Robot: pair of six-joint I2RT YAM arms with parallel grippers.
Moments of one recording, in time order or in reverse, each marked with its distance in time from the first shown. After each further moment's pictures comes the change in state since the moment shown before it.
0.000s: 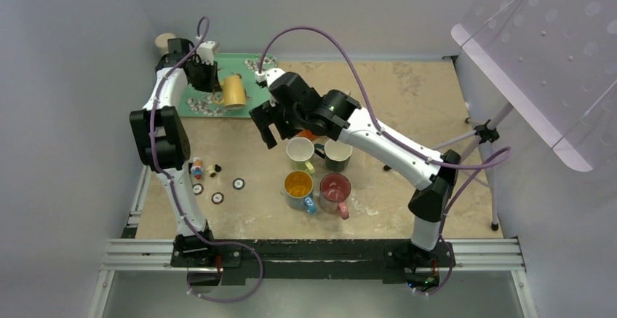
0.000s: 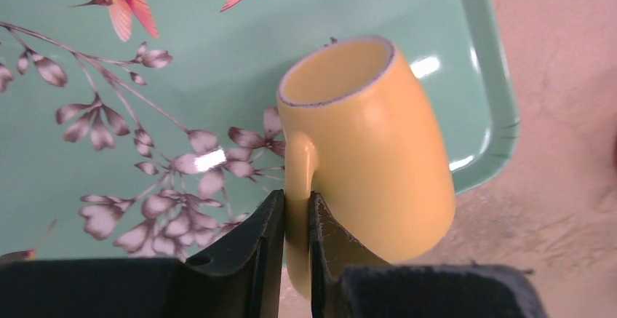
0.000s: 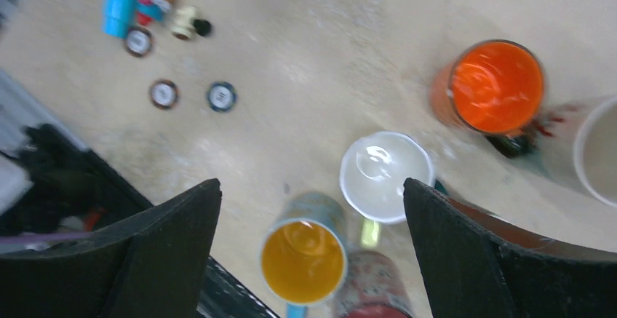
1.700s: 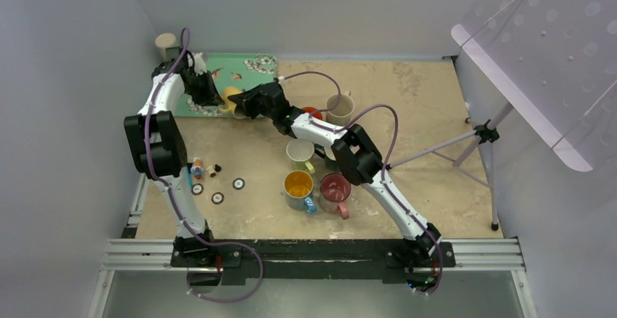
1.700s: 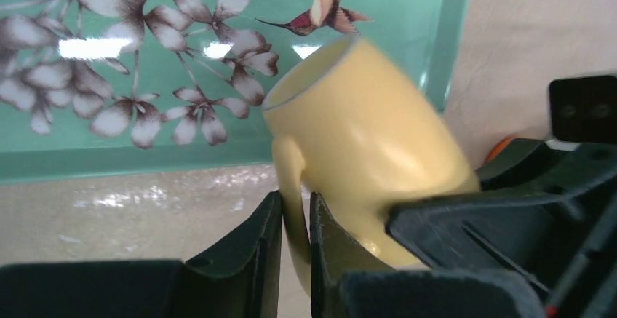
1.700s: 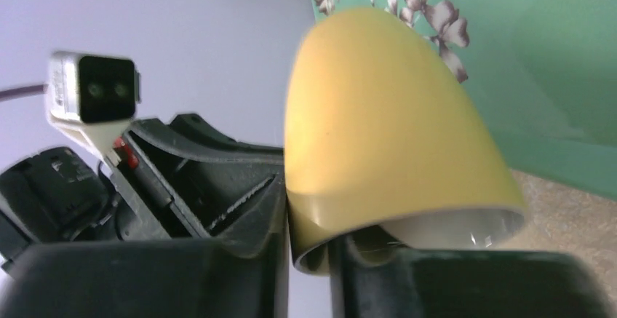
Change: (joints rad) left arm 0.006 -0.101 -0.138 -0.104 0.009 -0.462; right arm -0.218 0.798 0.137 1.241 -0.323 1.376
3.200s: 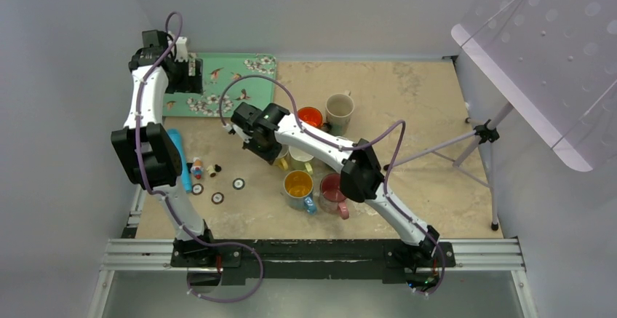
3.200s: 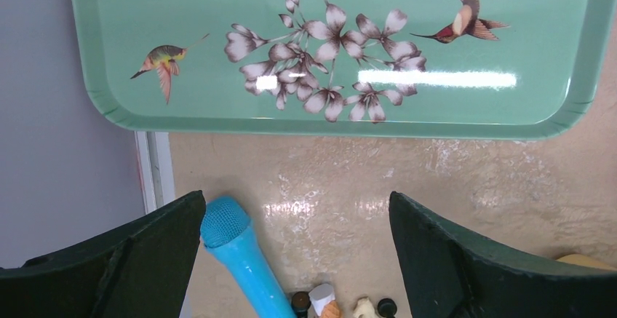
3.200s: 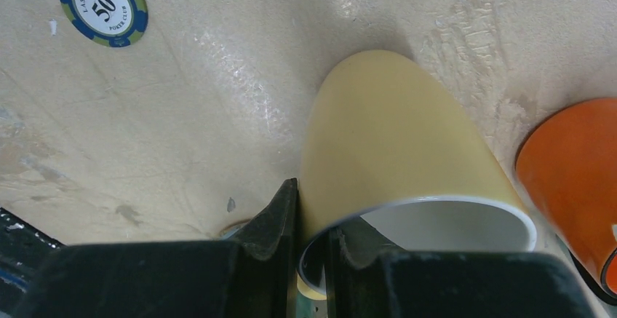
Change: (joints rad) left arm 0.055 -0.133 0.119 -0.130 -0.322 0.296; right arm 0.209 -0.168 0.256 -1.455 0.141 -1.639
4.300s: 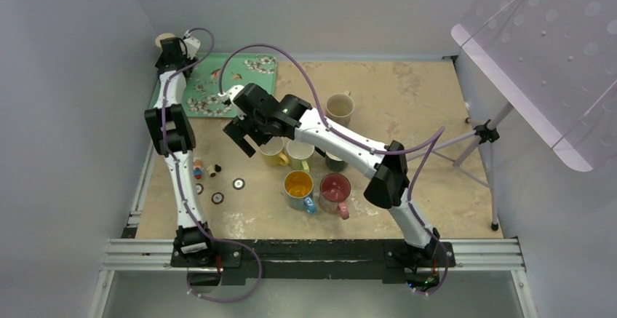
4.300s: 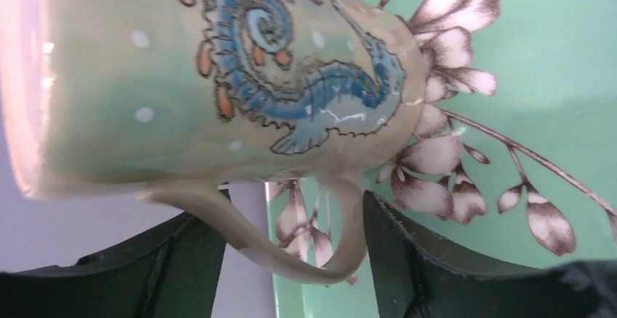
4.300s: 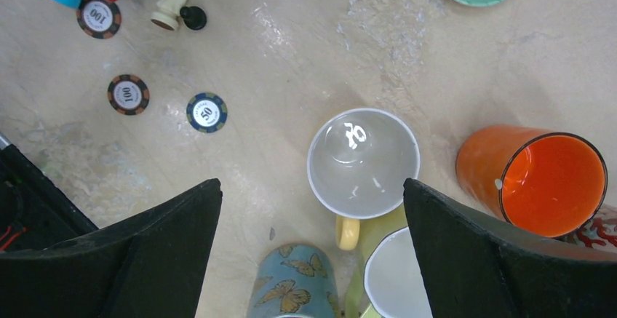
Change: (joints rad) left arm 0.024 0.769 0.592 0.568 -0.307 0.568; right arm 0.026 -0.293 -0.164 0.286 0.069 0.119
